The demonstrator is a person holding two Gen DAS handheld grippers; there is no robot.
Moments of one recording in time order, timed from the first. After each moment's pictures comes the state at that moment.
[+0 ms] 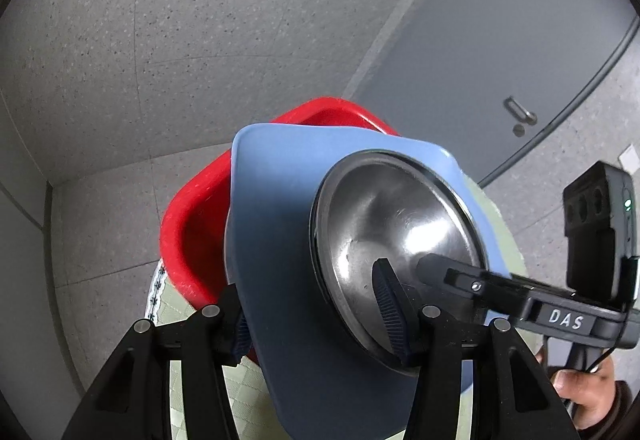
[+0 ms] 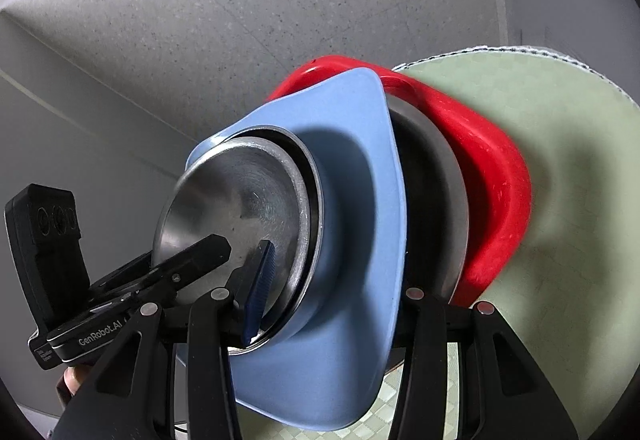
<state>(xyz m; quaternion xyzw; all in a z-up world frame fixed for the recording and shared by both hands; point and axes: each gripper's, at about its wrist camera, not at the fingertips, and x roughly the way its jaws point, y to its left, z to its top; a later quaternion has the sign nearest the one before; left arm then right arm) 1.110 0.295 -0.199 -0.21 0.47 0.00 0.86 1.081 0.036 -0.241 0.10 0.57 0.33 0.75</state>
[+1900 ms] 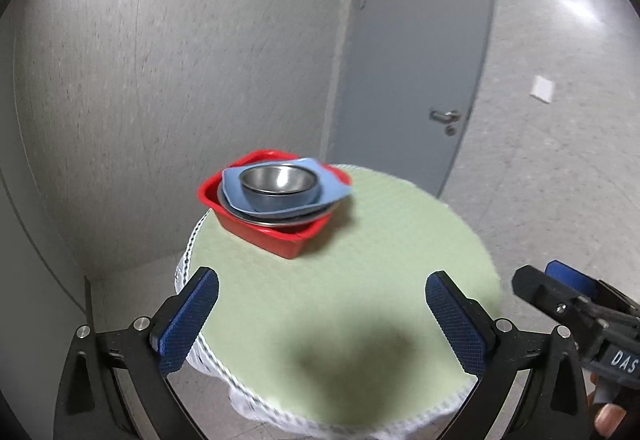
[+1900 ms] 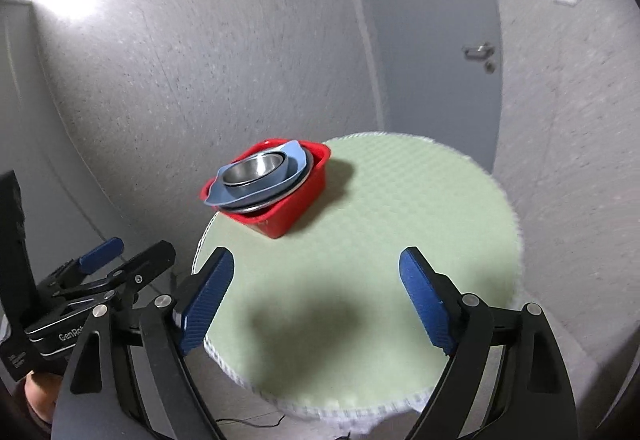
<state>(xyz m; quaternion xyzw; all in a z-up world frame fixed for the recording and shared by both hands) 0.798 0.133 -0.090 -0.07 0.29 -0.01 0.95 0.712 -0.100 -0.124 0.07 0.33 0.14 0.93</state>
